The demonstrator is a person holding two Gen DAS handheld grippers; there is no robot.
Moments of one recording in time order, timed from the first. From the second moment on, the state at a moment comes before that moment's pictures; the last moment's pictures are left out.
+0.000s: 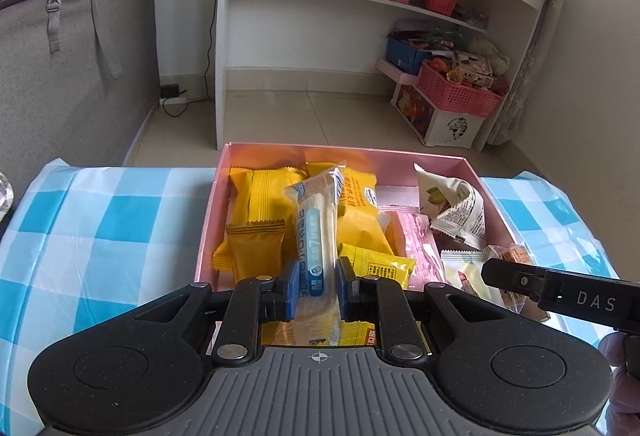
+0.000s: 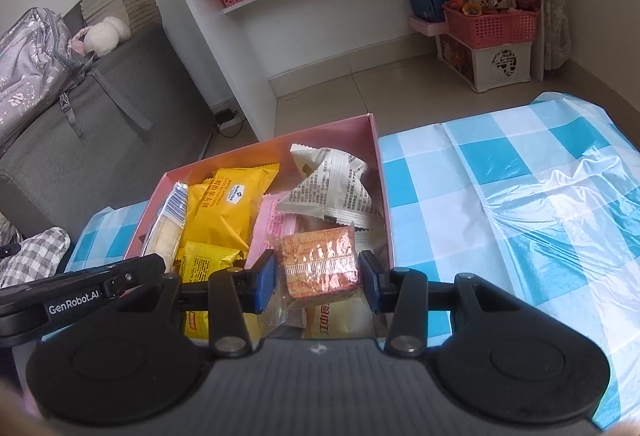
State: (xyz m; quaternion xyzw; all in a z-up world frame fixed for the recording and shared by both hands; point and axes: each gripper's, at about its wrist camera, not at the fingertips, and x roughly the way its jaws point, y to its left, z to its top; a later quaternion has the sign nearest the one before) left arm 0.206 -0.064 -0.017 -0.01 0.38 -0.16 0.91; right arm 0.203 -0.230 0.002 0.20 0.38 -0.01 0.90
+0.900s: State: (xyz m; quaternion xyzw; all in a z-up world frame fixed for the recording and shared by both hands) left arm 0.110 -0.001 0.012 0.01 0.40 -0.14 0.91; right arm 0.161 -0.198 0.040 0.16 0.38 0.00 0.91
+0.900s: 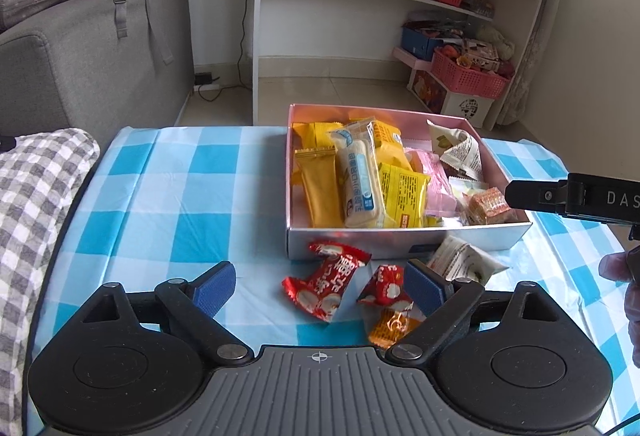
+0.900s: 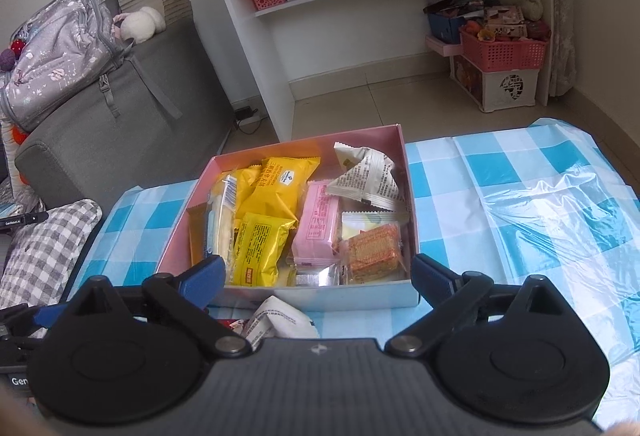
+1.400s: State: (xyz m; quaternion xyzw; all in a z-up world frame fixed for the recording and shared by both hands) left arm 0.092 0.038 -0.017 0.02 0.38 -0.15 0.91; right arm 0.145 -0.175 0.028 0.13 0.40 0.01 0.91
